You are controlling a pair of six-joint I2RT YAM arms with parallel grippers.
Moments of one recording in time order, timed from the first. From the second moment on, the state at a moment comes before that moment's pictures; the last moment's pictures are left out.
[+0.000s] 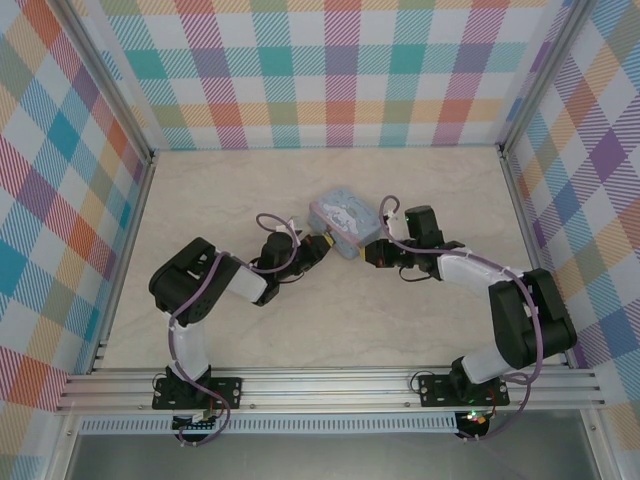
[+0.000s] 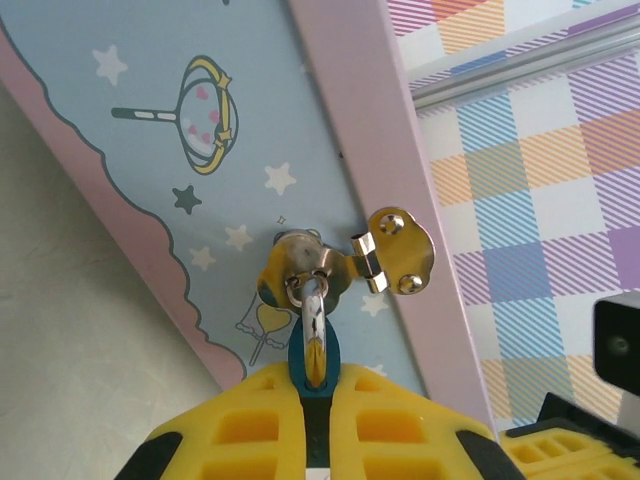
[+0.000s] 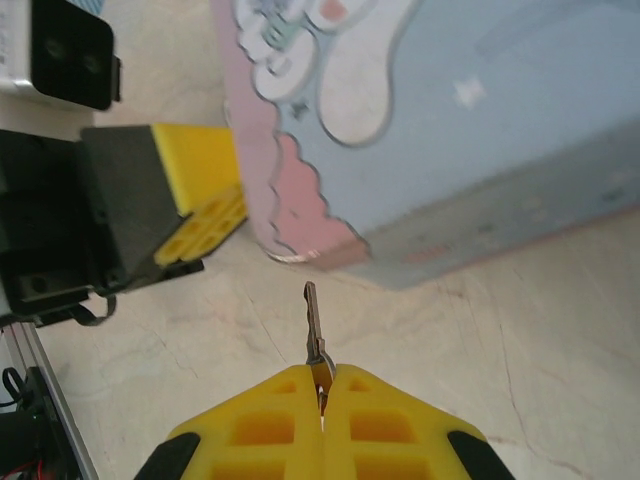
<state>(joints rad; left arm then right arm) -0.61 1.91 0.67 0.96 0.23 -1.12 0.35 1.50 0.74 -0.06 -0.62 0.37</state>
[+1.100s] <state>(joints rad) -0.64 1.81 0.62 0.88 0.26 -1.11 0.22 1.68 0.86 -0.08 -0.64 0.33</state>
